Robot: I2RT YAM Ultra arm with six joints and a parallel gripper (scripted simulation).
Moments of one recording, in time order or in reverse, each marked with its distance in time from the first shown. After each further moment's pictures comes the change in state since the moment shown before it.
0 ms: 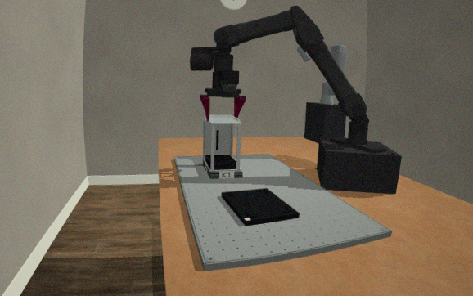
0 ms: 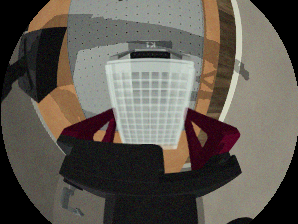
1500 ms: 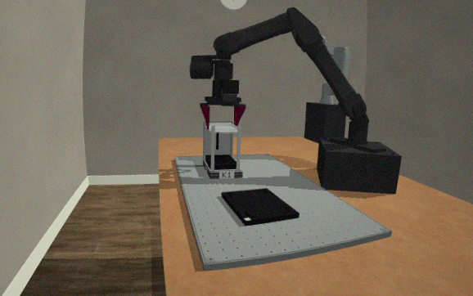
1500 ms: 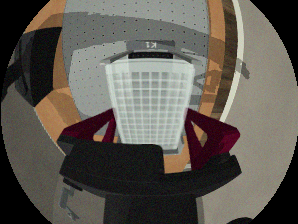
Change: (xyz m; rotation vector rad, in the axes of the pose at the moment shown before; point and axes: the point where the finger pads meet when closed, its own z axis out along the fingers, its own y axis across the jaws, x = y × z) arm 0.000 0.000 0.026 0.000 0.001 -0.002
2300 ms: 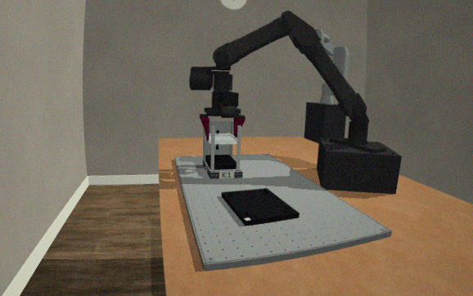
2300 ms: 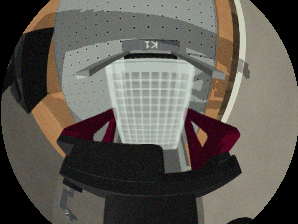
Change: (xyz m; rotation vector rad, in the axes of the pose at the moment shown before) arm 0.000 0.000 0.035 -0.001 0.000 0.000
